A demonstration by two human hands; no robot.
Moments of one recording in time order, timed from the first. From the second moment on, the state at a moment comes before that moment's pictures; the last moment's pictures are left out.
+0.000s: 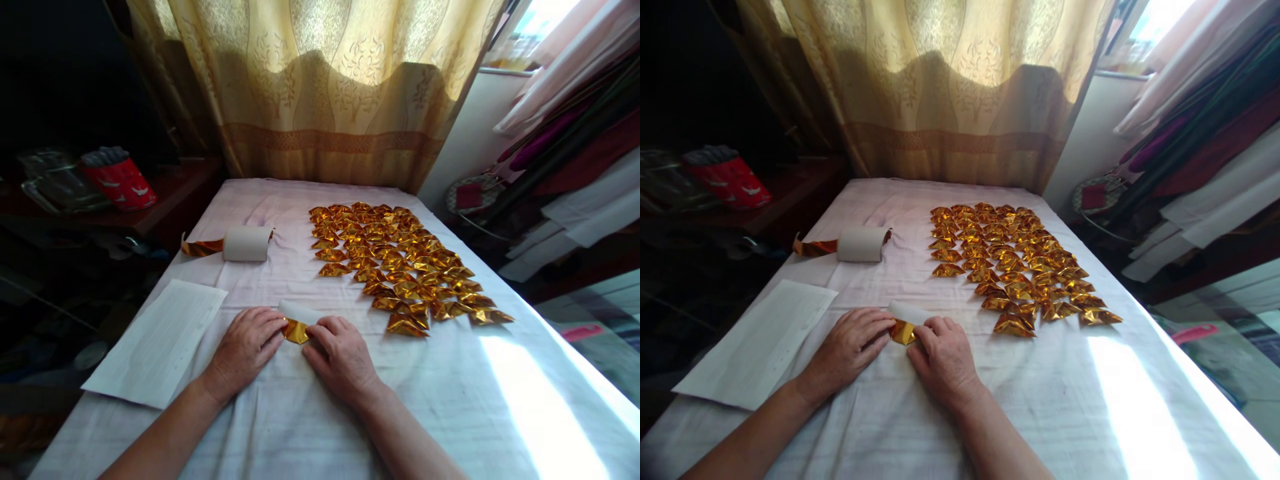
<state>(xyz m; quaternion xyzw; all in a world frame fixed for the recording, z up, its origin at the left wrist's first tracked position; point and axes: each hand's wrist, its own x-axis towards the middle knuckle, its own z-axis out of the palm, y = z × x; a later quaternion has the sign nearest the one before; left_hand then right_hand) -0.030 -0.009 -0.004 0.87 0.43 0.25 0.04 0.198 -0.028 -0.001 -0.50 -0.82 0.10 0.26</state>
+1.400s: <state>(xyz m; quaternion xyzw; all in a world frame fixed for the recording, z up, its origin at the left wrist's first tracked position) -0.023 -0.013 0.004 0.87 0.41 0.24 0.10 0.206 -0.018 -0.004 -0.49 -0.83 0.13 0.25</state>
